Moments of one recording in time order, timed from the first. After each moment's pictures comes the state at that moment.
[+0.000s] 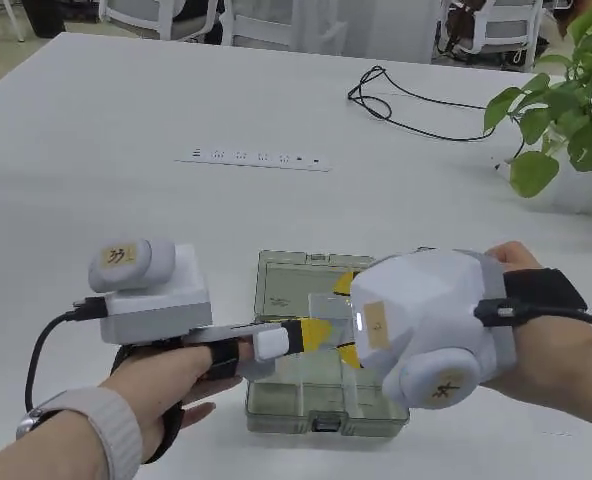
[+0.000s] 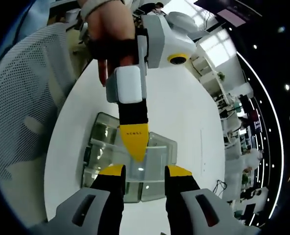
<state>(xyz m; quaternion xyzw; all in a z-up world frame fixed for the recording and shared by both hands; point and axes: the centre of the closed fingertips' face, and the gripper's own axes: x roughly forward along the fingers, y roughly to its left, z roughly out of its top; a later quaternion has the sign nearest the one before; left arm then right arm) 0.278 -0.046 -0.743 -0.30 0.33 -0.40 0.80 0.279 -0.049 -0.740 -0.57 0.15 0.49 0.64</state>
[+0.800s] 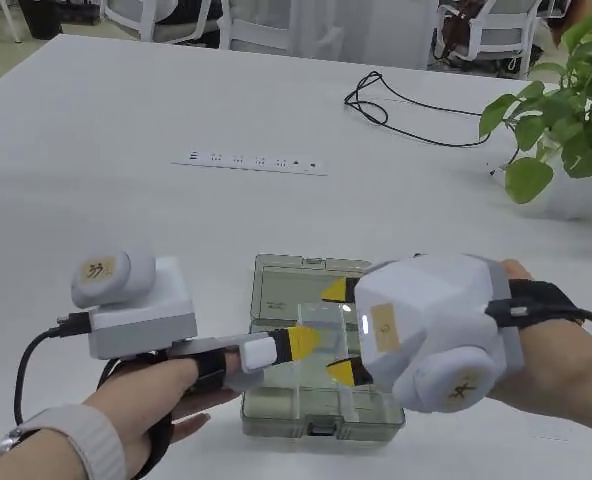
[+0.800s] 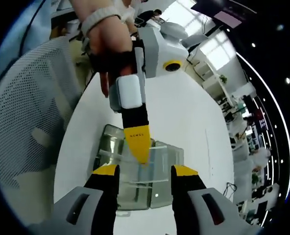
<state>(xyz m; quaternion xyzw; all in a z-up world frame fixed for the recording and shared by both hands) 0.267 -0.042 -0.736 -0.33 0.32 -0.41 0.79 0.264 -0.041 -0.734 -0.49 0.16 0.54 0.67</state>
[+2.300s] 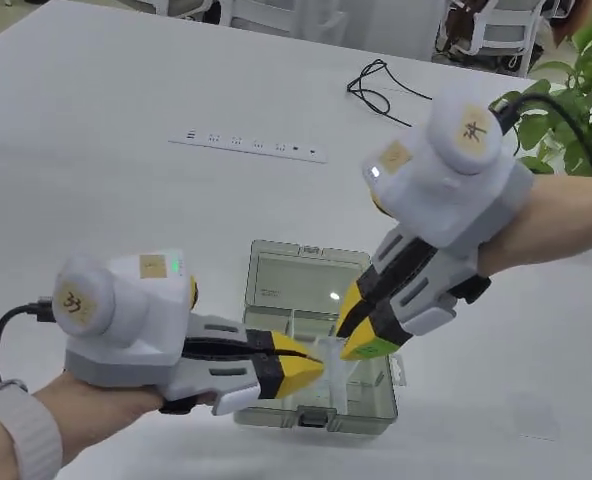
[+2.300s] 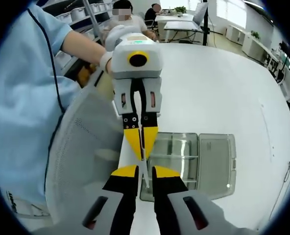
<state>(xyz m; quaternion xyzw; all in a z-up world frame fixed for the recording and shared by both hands) 0.227 -0.054 -0.726 -0.04 0.16 -0.61 0.77 0.229 -0.050 -0.719 -0.34 0.39 0.68 0.53</state>
